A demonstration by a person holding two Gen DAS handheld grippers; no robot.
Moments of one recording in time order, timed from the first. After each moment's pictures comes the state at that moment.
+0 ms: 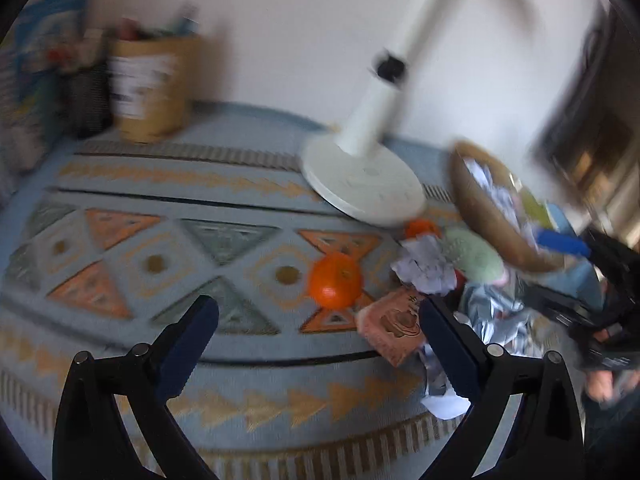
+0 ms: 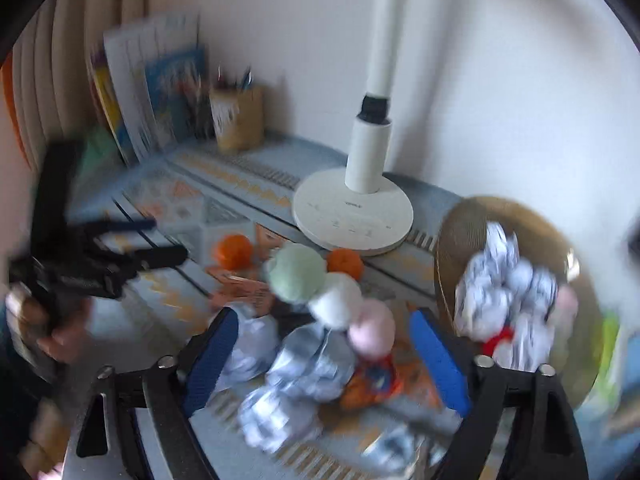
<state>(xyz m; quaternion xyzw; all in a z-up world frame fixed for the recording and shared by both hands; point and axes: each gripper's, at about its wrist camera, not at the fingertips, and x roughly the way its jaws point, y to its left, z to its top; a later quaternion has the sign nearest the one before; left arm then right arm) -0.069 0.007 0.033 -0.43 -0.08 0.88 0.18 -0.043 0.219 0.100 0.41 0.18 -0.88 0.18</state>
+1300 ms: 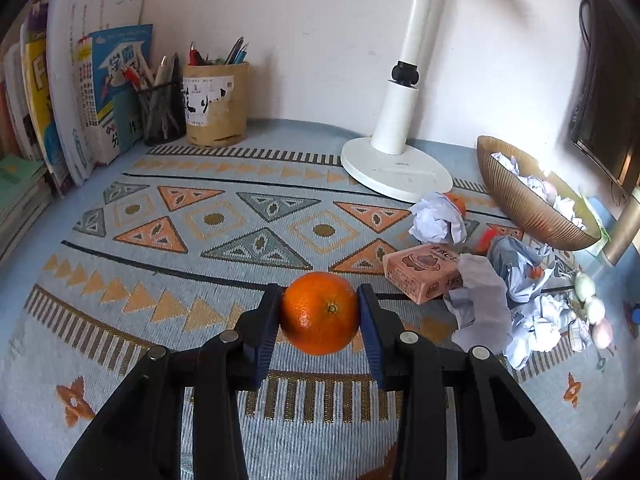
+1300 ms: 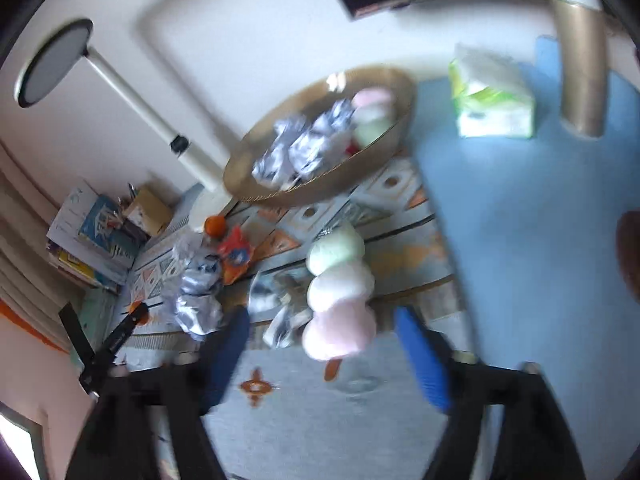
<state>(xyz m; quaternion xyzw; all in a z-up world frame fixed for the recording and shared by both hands) 0.014 0.018 0.024 -0.36 -0.05 0.93 0.05 0.100 0.460 0.074 0.42 -0.23 -0.88 0.05</state>
